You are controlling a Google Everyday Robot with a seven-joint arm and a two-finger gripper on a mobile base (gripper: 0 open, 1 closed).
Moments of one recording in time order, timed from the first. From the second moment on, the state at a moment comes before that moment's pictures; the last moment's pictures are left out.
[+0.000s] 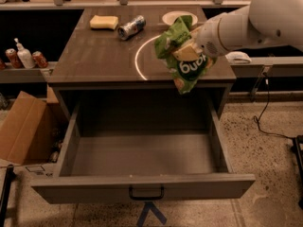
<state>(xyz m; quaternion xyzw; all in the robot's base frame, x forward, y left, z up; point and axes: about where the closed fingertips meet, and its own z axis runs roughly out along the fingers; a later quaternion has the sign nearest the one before) 0.655 -0.106 0.921 -0.47 0.75 0.09 0.46</state>
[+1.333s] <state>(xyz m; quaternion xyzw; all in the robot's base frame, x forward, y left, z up) 0.755 -0.069 0.863 -0.42 0.79 0.16 0.40</state>
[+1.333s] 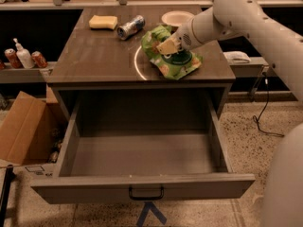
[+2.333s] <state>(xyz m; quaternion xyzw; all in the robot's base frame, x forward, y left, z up) 0.758 -0.081 0.871 -0.41 0.79 0.18 0.42</state>
